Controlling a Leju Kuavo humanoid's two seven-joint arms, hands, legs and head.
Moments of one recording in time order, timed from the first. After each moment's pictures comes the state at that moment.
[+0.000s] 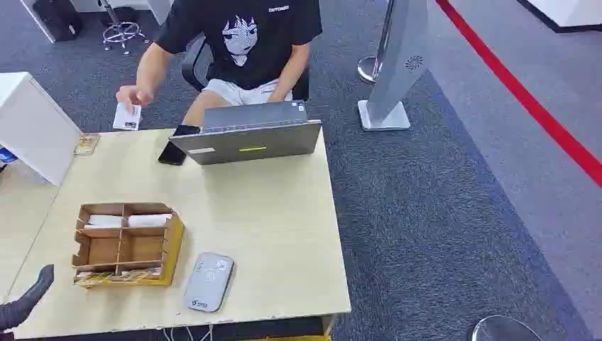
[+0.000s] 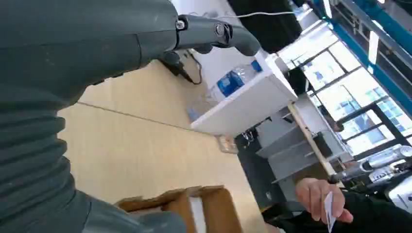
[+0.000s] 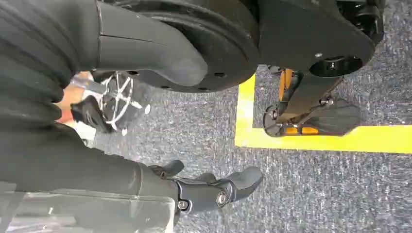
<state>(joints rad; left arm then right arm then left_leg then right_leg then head) 0.01 0.00 0.46 -1.52 -0.21 -0.05 -0.51 -0.03 0.16 -0.47 -0.22 0.51 -0.04 0.09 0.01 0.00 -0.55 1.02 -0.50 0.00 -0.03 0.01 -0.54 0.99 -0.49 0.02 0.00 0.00</state>
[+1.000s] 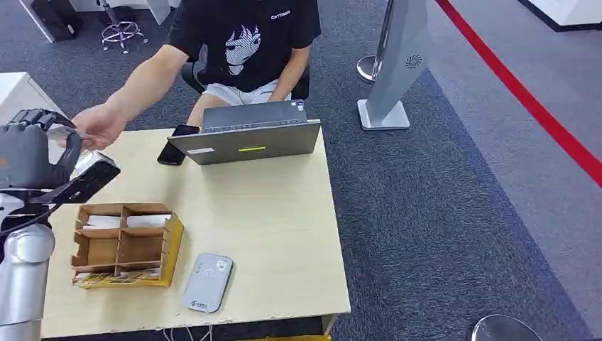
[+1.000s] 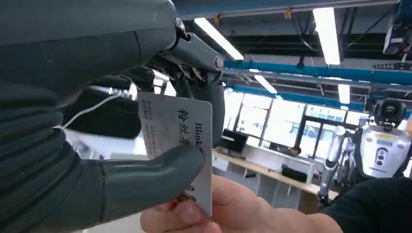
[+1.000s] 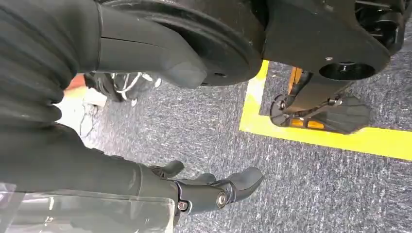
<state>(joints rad) -0.54 0.24 -0.10 -1.31 -0.87 0.22 -0.25 -0.06 0.16 -0.46 -0.22 0.67 -0.01 0.13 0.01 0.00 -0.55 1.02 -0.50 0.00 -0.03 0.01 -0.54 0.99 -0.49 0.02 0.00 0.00</state>
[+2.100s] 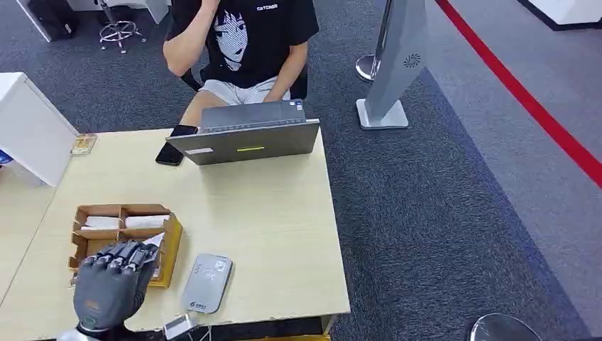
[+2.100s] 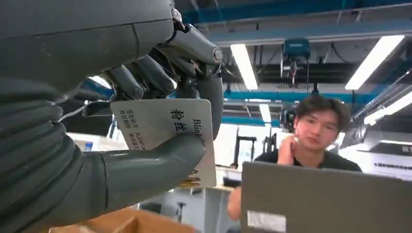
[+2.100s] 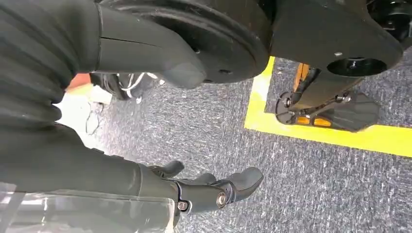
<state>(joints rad) 0.12 0.19 -0.33 -1.62 -1.05 0.69 -0.36 -0.06 0.17 -0.50 -0.21 0.71 -0.02 0.14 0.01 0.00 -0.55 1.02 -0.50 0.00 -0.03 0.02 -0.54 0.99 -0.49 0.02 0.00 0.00</state>
